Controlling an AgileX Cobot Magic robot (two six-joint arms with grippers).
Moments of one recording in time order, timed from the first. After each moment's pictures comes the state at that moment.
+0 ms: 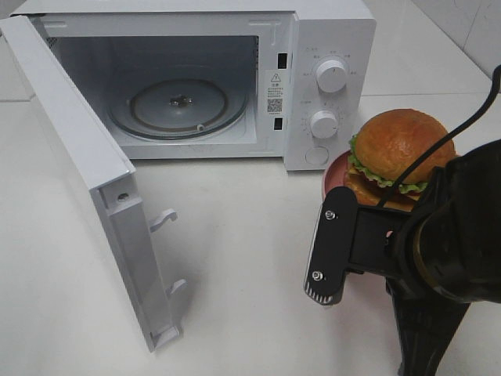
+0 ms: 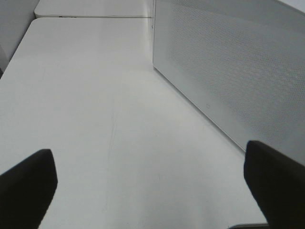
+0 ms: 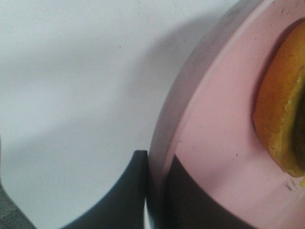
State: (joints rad) left arm 0.03 -0.01 -0.52 -0.09 1.09 0.05; right arm 1.04 1.41 -0.63 -0.69 0.81 0.27
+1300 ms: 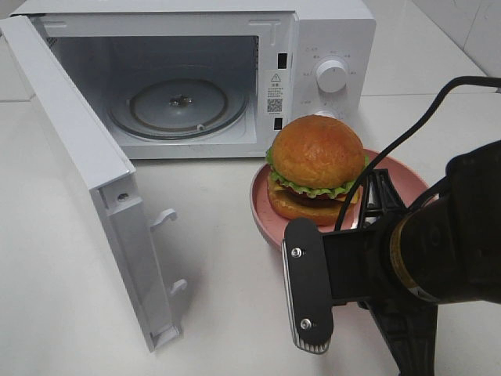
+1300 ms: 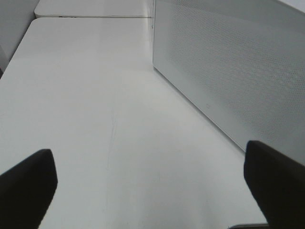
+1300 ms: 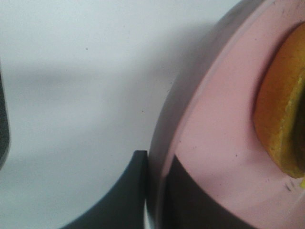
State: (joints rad) left arm 0.03 -0.01 -0.52 -0.09 1.09 0.05; right arm 1.04 1.41 -0.63 -0.68 0.61 -0.10
